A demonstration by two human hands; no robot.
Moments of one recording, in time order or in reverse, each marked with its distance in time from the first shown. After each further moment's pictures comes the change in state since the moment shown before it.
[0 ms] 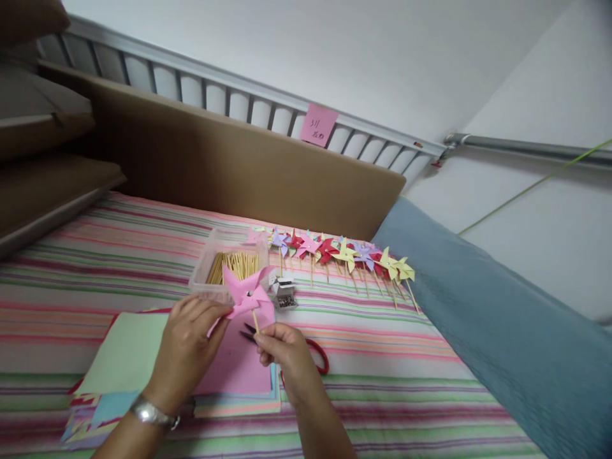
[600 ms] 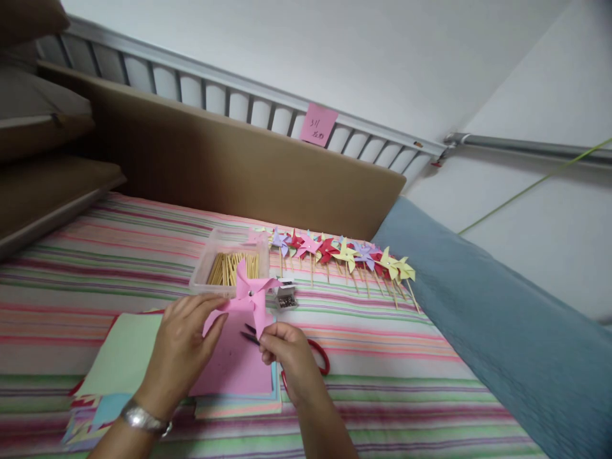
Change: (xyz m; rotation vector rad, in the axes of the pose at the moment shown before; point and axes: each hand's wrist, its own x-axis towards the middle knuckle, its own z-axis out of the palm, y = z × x) left_hand 0.002 -0.005 -0.008 -0.027 -0.017 -0.103; right_hand 0.003 0.000 -0.002 -0.001 0.019 -0.014
